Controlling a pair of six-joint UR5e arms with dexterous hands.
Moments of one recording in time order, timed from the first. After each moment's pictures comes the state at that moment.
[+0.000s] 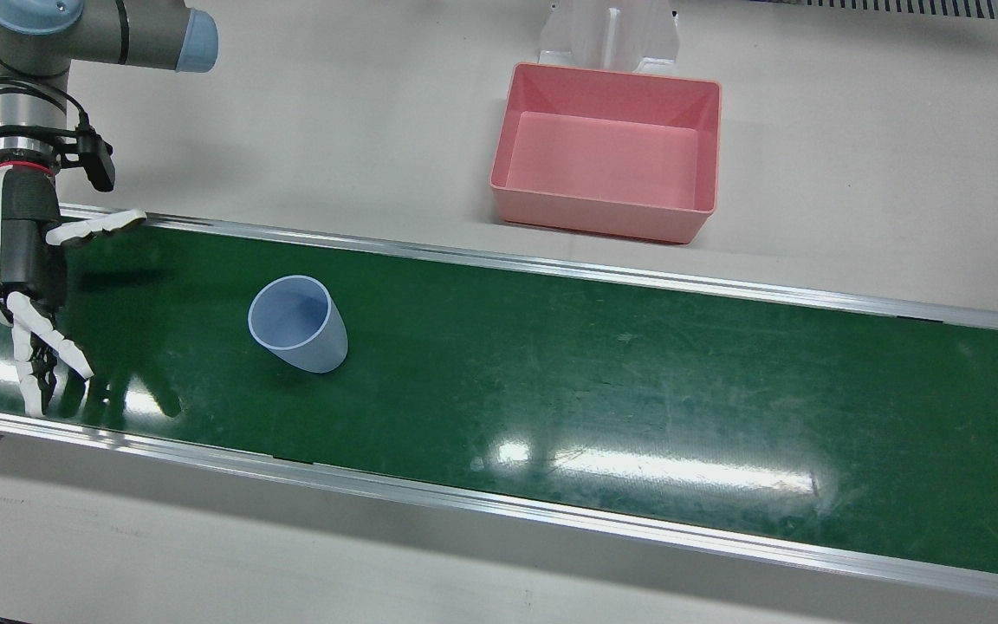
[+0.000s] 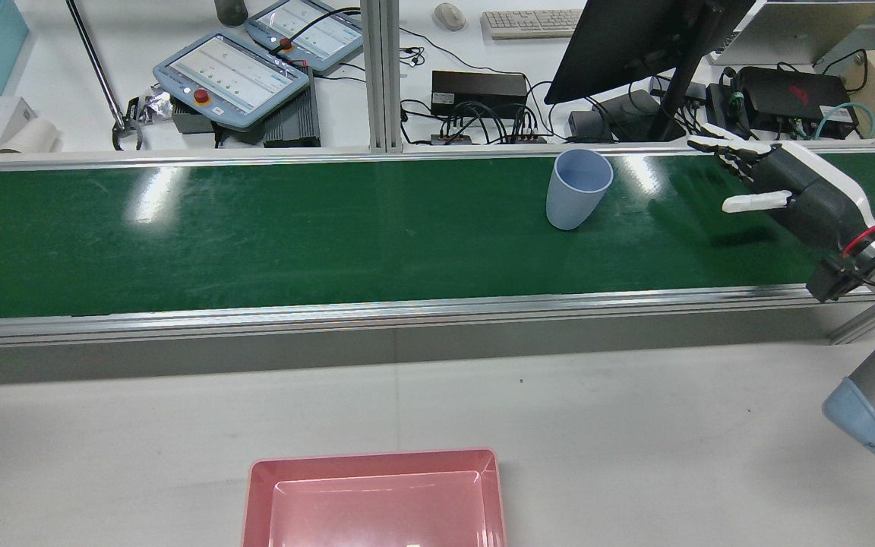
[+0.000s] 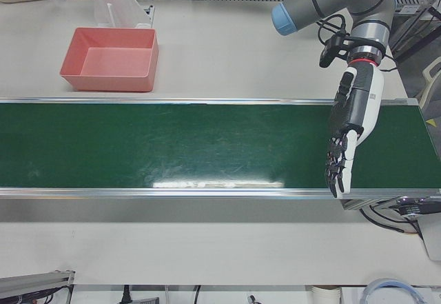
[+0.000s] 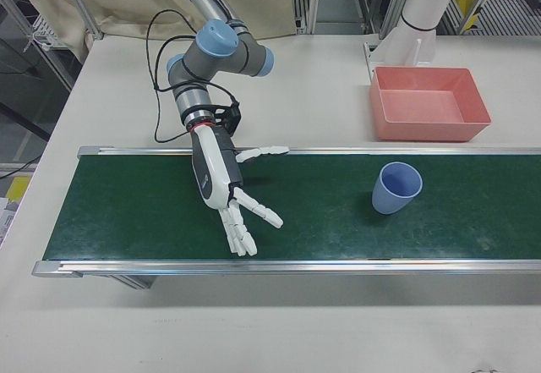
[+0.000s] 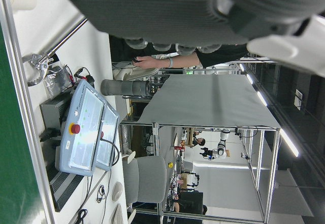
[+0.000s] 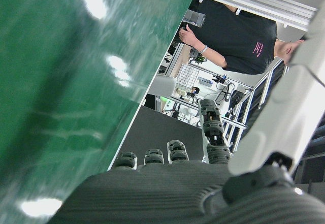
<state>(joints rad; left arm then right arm) -1.45 -1.69 -1.80 0.25 1.79 0.00 1.04 -1.54 1.80 -3.22 -1.37 -0.44</state>
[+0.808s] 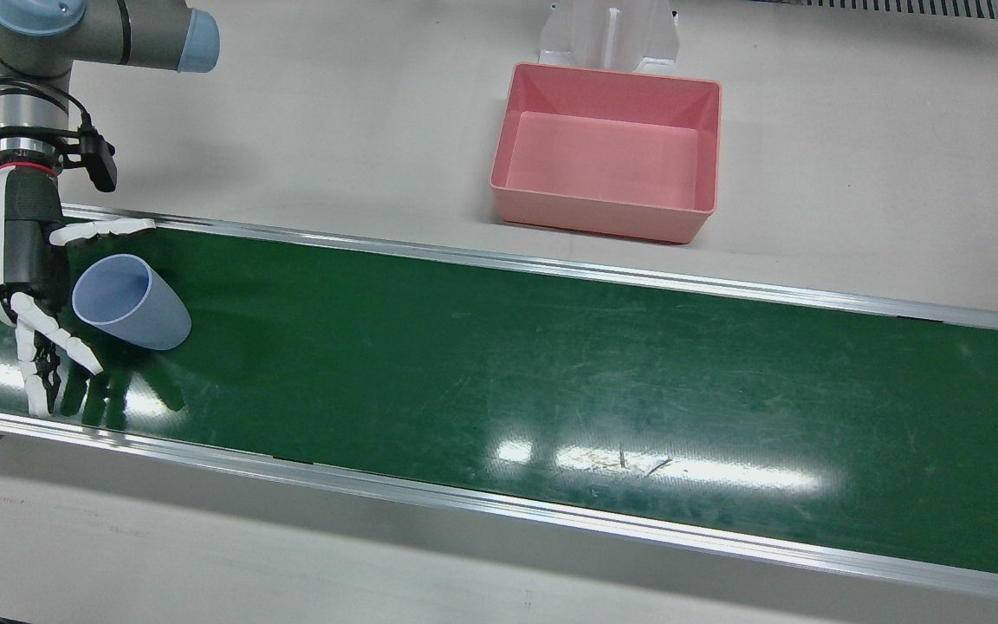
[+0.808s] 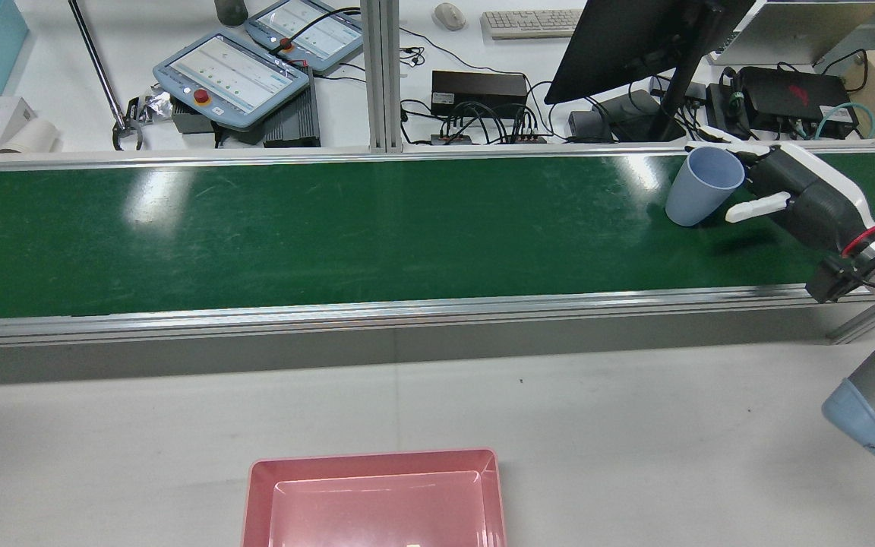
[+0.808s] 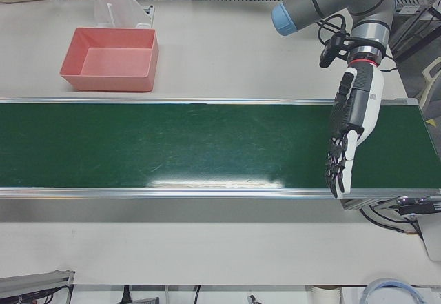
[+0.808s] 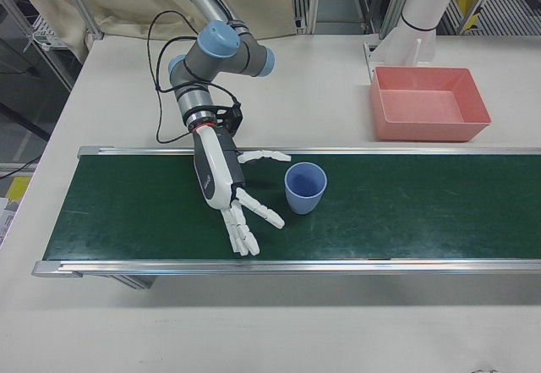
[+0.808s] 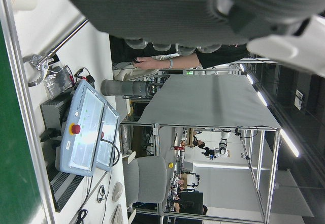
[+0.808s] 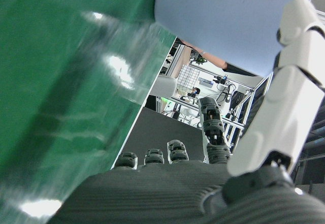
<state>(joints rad) -1.45 -1.69 -1.80 0.25 1.79 0.00 1.04 -1.54 1.80 -3.22 -1.37 -0.44</state>
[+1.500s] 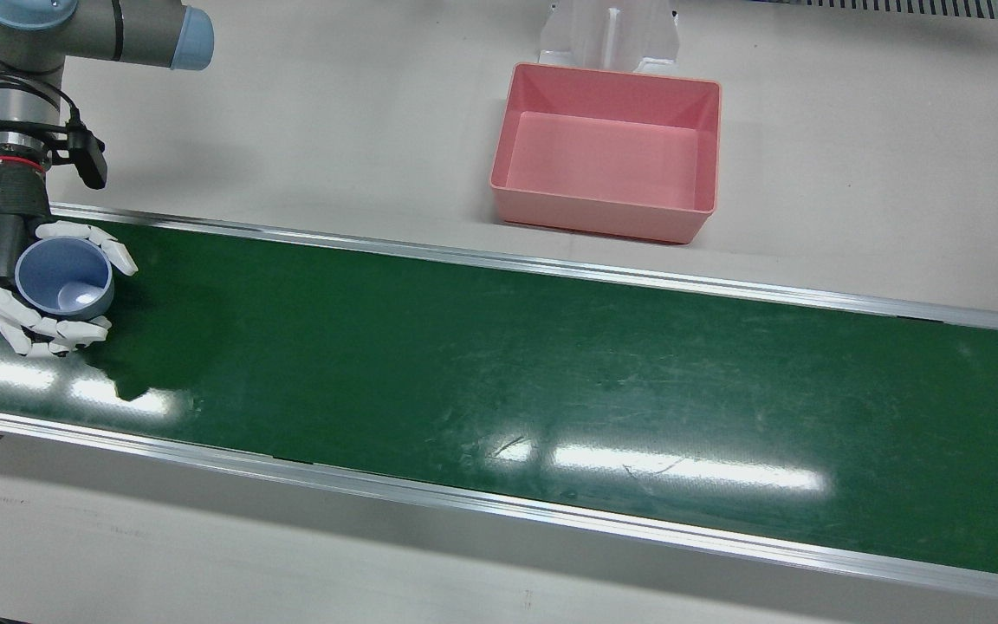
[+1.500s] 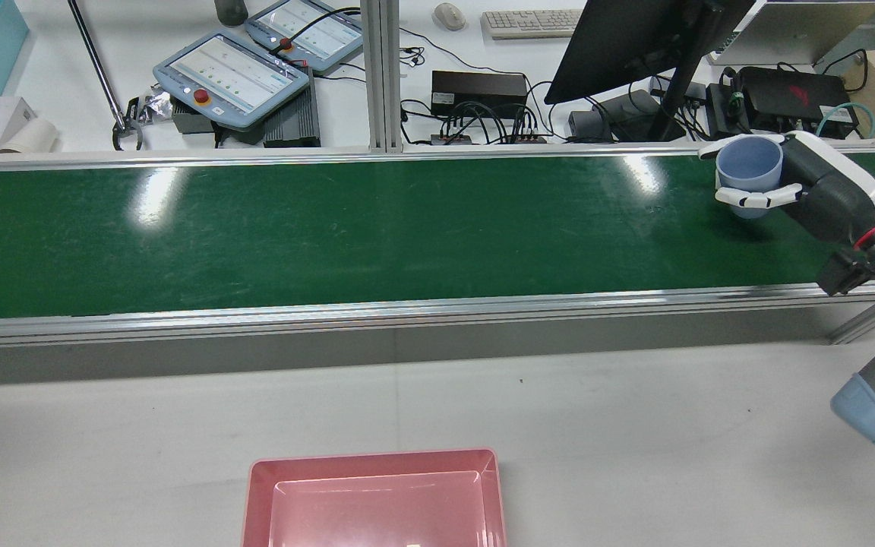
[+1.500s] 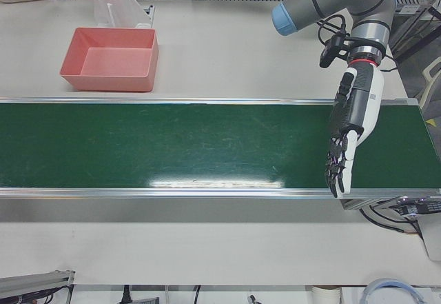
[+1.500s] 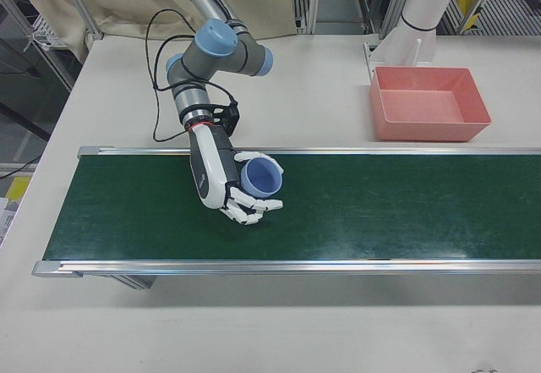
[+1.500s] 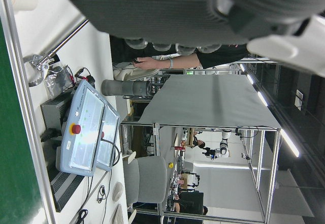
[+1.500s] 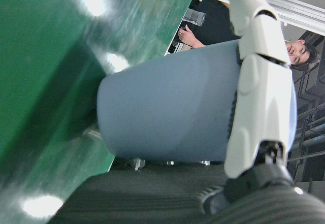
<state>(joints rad) -1.45 -1.69 -1.80 0.25 1.79 0.00 1.06 -1.55 1.82 -3.21 -1.36 -0.43</state>
